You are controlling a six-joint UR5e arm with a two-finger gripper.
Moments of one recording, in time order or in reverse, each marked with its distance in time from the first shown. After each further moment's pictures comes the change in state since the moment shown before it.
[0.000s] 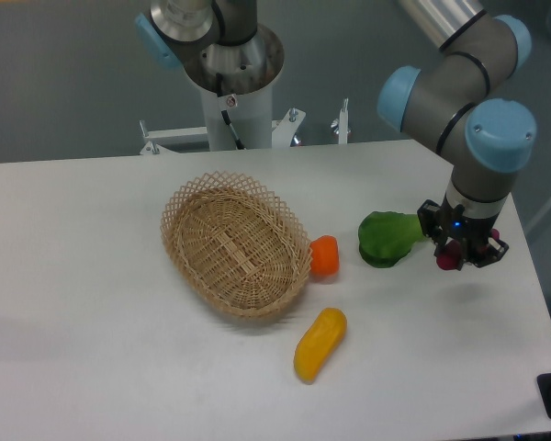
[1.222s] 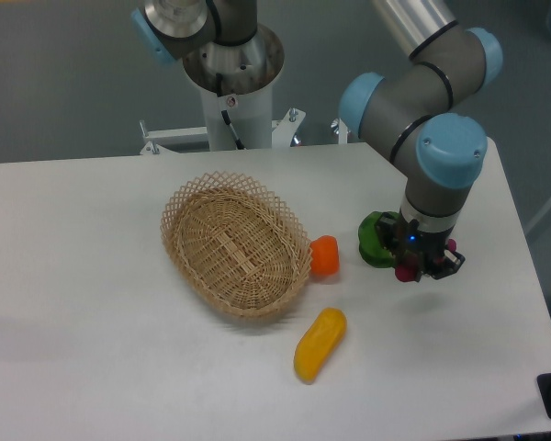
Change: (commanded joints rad) arm -0.156 0.035 -0.006 -0.023 -0.017 -0.158
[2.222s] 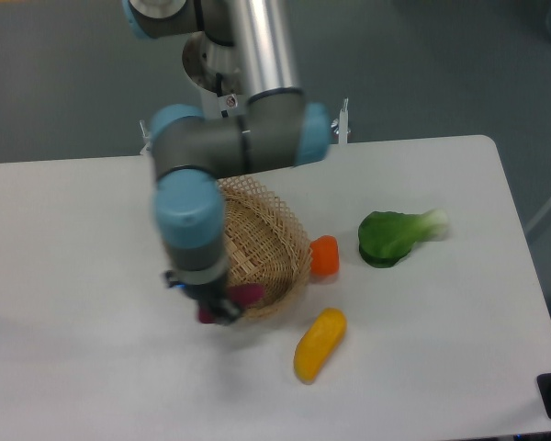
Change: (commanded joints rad) arm -0.567 -0.048 -0.037 0.047 0.000 -0.491
